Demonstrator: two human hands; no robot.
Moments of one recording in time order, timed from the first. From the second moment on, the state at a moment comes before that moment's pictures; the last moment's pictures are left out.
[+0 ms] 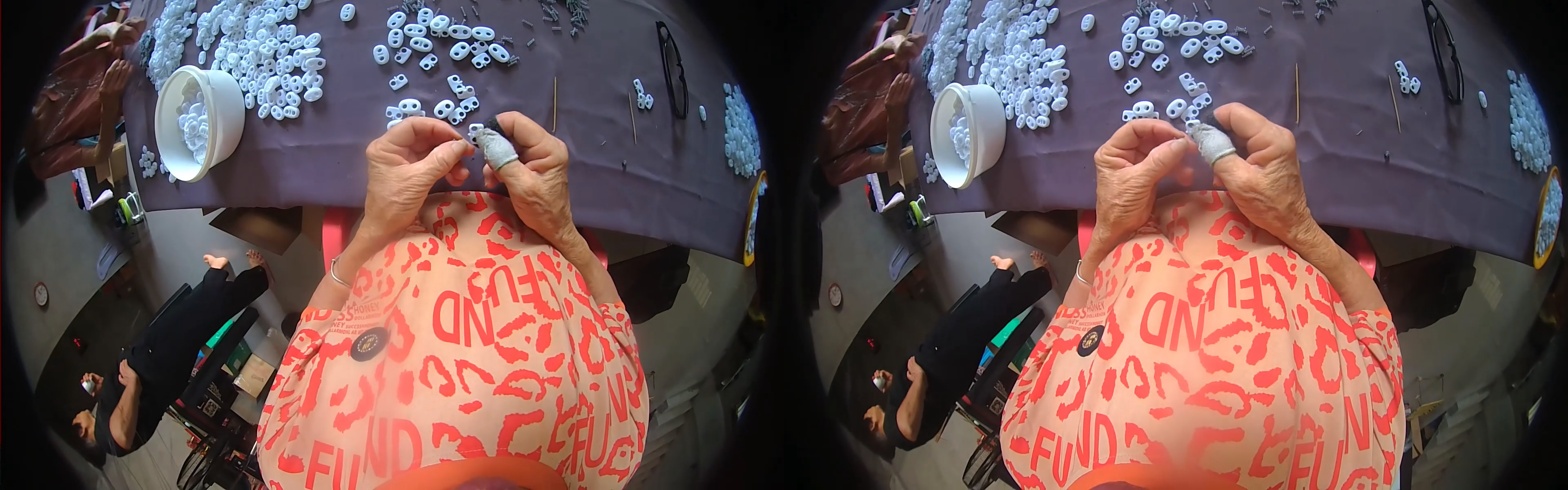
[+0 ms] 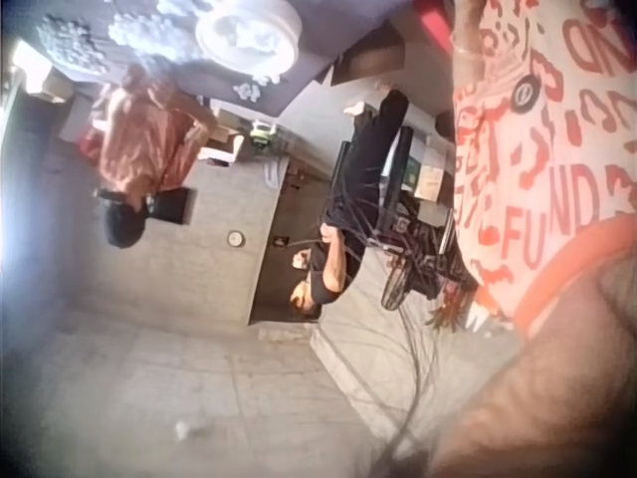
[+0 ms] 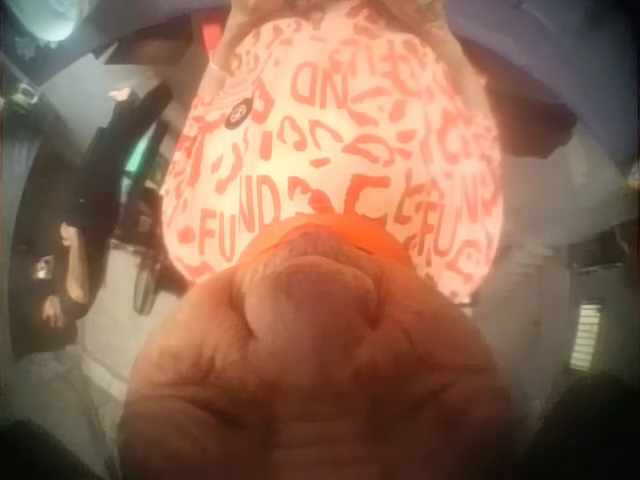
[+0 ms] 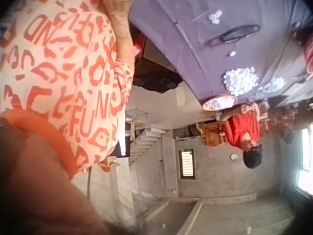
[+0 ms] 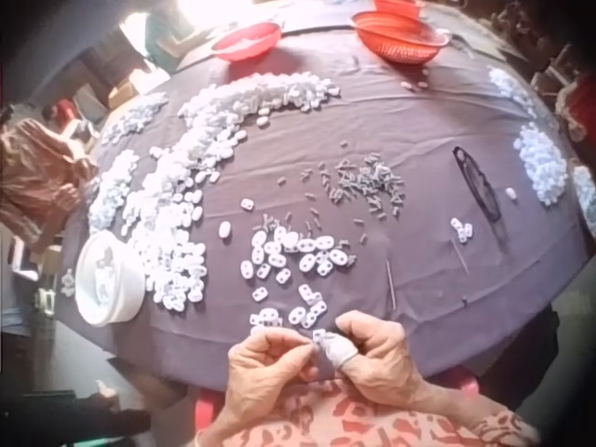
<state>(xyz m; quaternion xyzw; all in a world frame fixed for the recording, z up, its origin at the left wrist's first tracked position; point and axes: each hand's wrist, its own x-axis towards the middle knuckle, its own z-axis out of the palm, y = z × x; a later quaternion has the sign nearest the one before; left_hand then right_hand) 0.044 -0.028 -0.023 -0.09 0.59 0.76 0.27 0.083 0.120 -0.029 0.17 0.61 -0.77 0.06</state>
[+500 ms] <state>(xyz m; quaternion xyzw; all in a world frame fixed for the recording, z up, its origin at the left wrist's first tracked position) 0.044 -0.036 -0.018 -0.13 0.57 0.74 0.33 0.085 0.127 -0.029 0.05 0.73 -0.68 0.04</state>
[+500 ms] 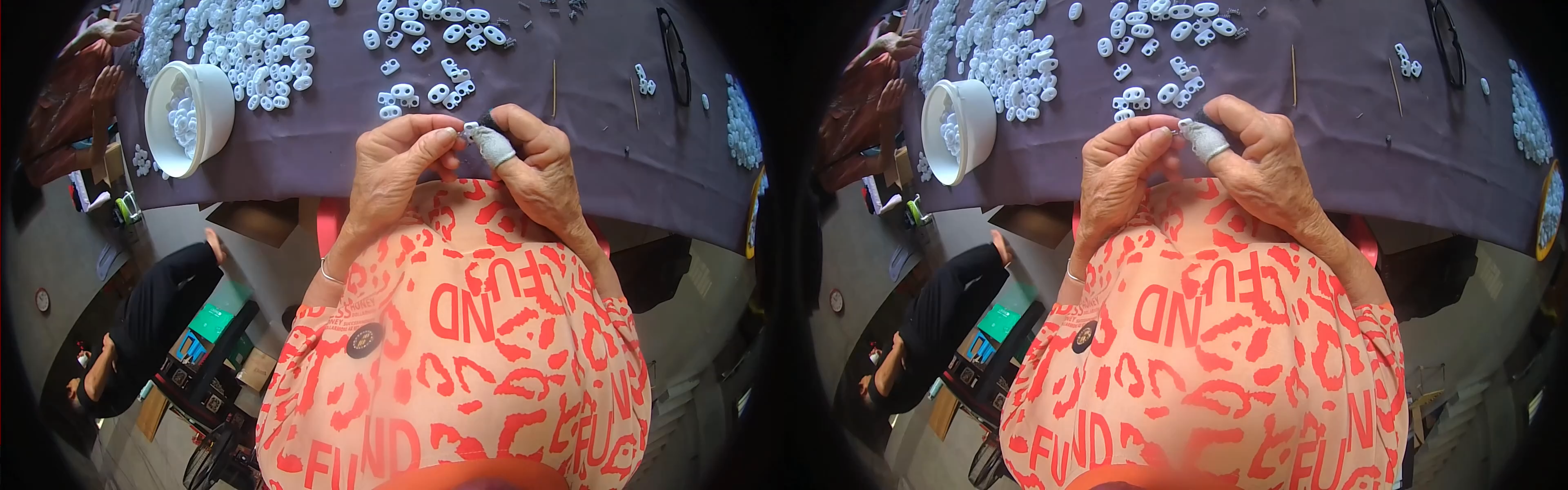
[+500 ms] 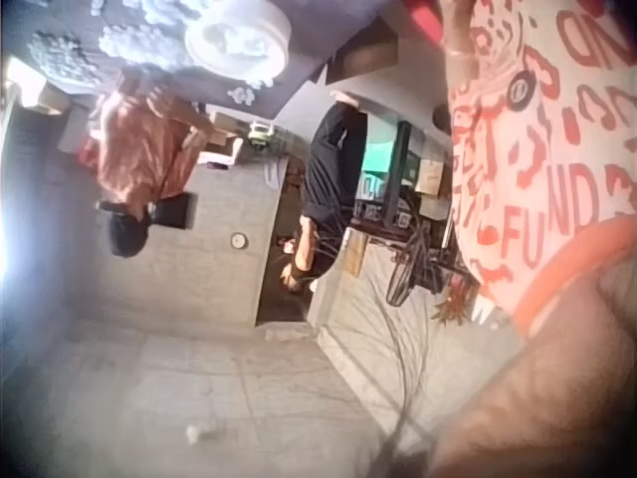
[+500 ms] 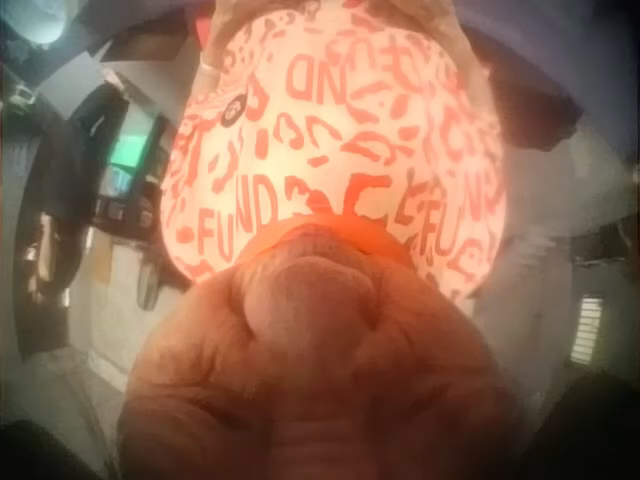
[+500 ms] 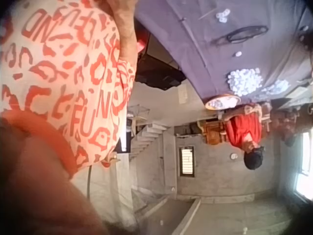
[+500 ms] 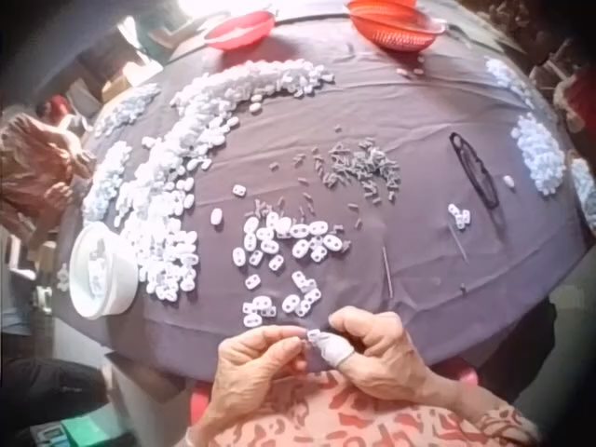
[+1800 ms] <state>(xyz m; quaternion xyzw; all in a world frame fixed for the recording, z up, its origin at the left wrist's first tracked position) 0.046 -0.035 -0.024 -0.13 0.59 0.73 0.32 0.082 0.125 -0.029 0.18 0.64 -0.73 0.16</state>
